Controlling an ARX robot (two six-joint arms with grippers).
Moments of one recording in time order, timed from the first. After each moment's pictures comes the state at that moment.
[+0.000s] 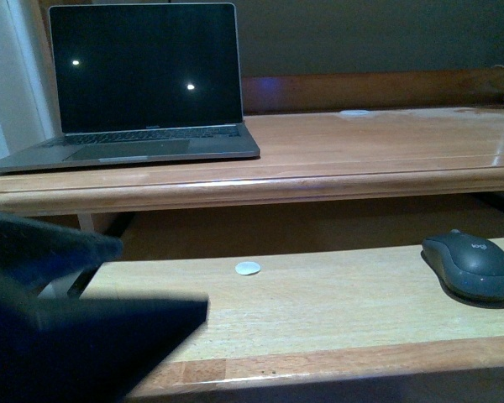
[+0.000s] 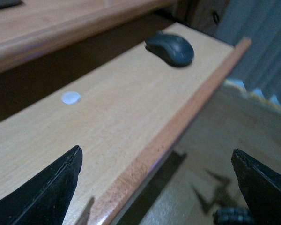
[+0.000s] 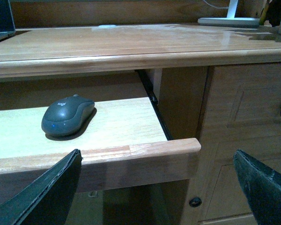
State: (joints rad) left arm -0.33 1.08 0.54 0.18 0.61 0.11; right arm 0.00 0.00 0.02 0.00 0.00 0.00
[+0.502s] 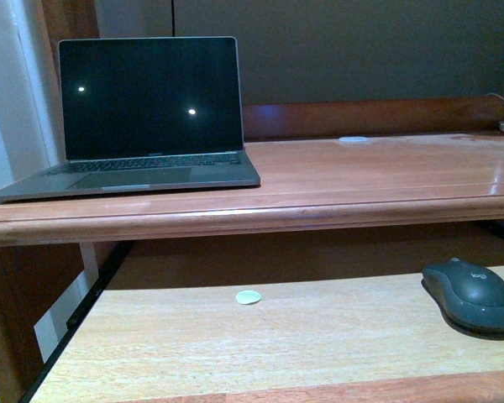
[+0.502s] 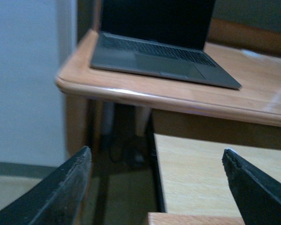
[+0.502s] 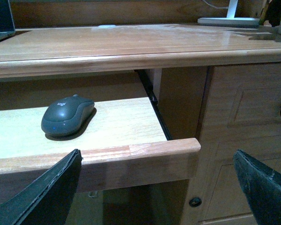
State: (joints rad) left arm -0.35 0.45 0.33 0.06 -0.28 -0.18; right arm 0.00 0.00 0.02 0.00 0.00 0.00
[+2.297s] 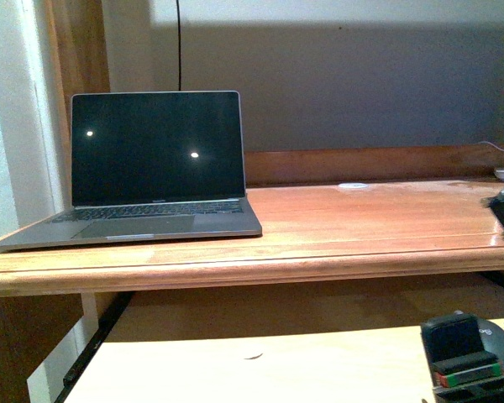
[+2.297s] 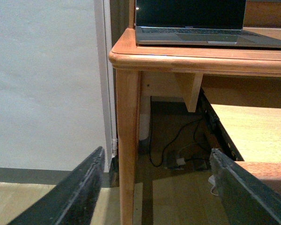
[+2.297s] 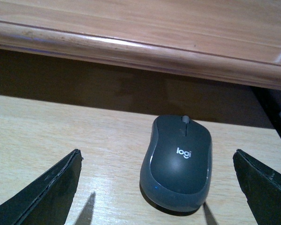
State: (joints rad) left arm -0.01 0.01 0.01 0.00 0.00 -0.01; right arm 0.55 1.28 0.48 0.57 0.38 -0.06
